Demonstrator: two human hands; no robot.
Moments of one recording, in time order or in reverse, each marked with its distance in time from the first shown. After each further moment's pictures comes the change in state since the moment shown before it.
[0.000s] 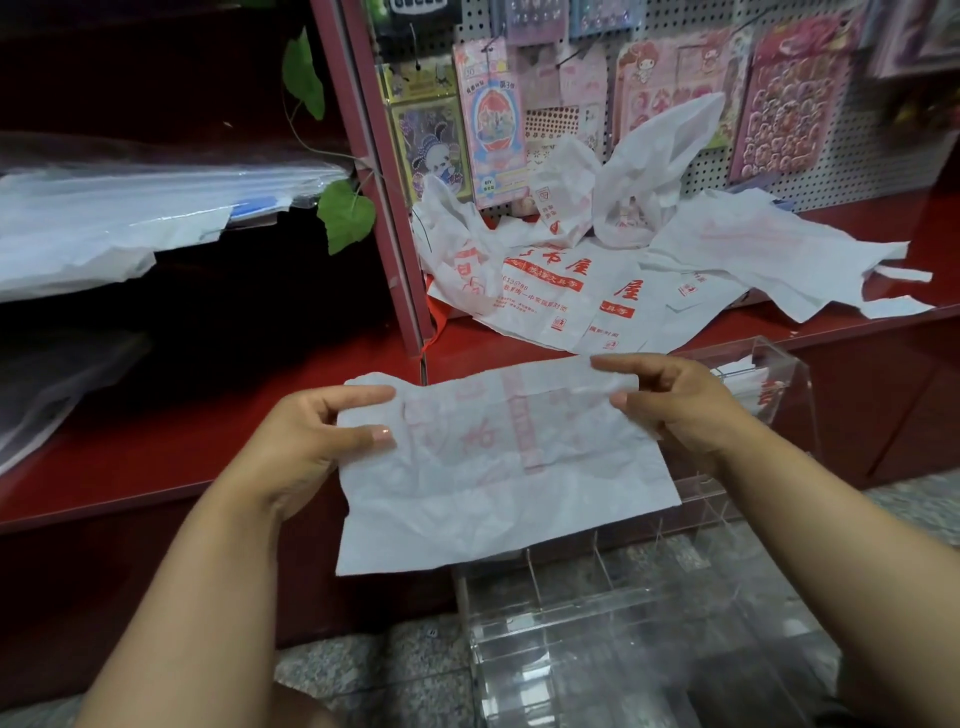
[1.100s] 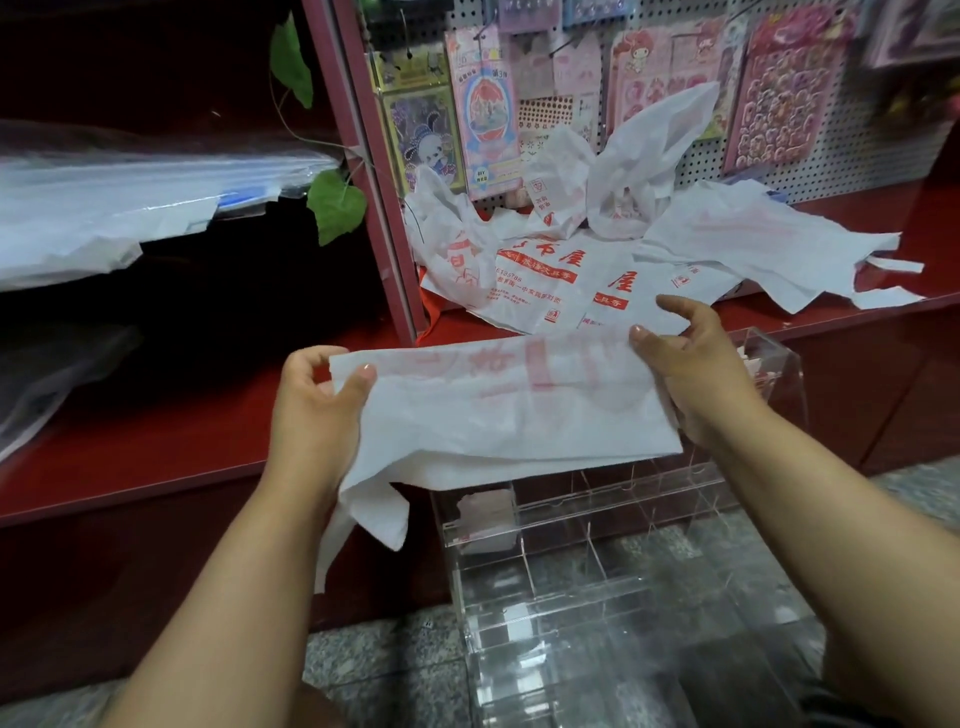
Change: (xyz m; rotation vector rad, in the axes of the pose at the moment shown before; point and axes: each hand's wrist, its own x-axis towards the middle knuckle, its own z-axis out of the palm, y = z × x) left_hand -0.002 0.005 0.039 0.110 0.455 0.188; right_hand 0.003 -0.021 0.006 -0.041 0.384 0.008
